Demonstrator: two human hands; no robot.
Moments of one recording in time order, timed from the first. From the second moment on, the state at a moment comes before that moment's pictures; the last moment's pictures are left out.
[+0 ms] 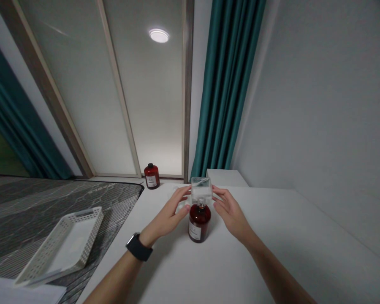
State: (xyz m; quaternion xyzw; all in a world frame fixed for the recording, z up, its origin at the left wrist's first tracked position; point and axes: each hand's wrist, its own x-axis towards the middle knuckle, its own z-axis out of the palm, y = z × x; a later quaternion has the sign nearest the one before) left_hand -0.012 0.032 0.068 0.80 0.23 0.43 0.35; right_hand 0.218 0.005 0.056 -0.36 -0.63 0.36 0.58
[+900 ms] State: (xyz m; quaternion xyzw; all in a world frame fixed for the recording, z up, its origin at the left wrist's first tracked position) left_hand -0.012 0.023 0.084 0.81 0.22 0.43 0.33; right_hand 0.216 -0.002 0.074 -0.36 -0.63 0.37 0.58
